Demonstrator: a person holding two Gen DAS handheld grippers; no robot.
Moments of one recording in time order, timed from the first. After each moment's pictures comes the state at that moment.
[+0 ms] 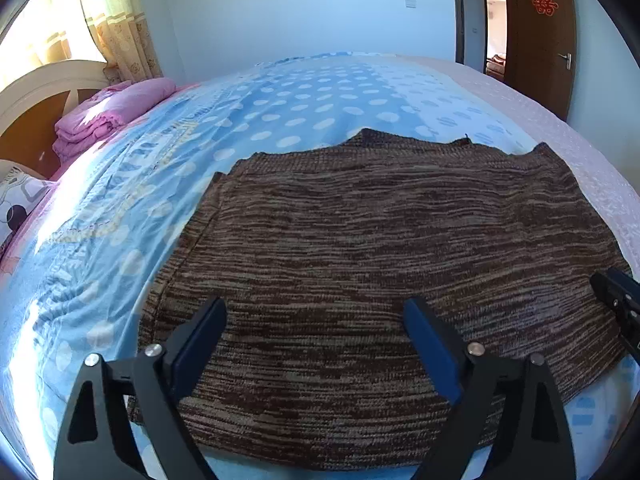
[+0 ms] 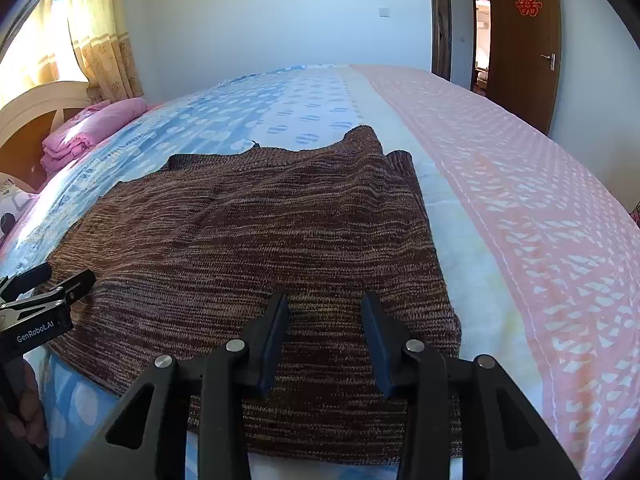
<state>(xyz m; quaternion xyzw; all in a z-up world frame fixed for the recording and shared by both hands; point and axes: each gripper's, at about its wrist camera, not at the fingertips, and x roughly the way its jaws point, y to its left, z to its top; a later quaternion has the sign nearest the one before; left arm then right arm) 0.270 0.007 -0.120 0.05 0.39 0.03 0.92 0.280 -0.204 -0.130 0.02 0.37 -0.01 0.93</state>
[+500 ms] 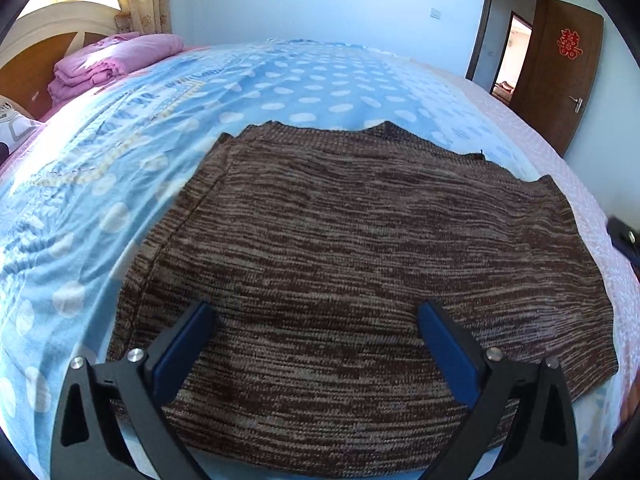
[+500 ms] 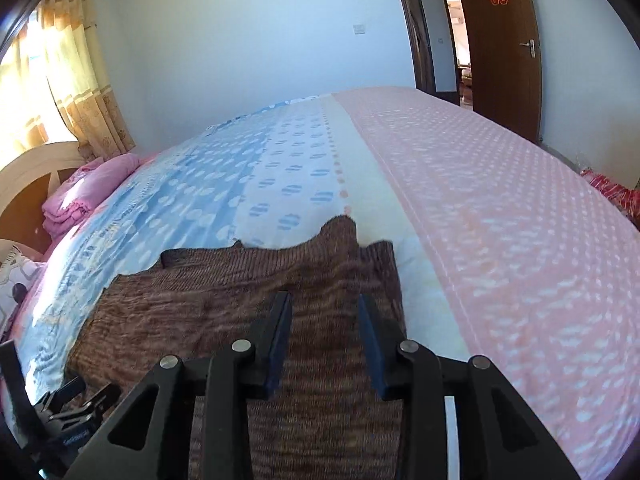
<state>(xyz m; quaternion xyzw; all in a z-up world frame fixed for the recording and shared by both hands) 0.272 0.031 -0.132 -0.06 0.41 0.01 0.91 0.340 -0.236 -0.074 0.08 0.33 -0.02 0.94</state>
